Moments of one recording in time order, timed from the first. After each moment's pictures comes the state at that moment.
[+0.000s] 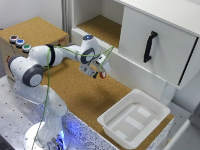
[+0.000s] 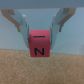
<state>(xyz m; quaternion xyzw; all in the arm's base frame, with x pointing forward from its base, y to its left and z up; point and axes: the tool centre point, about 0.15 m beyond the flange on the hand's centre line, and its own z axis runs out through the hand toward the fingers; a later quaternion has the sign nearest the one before) 0.418 -0.099 0.380 0.98 -0.01 0.18 0.13</state>
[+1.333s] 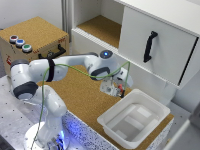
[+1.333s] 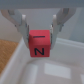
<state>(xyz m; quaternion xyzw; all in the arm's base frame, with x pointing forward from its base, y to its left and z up) 0.351 -0.351 0.378 0.97 0.07 0.19 0.11</state>
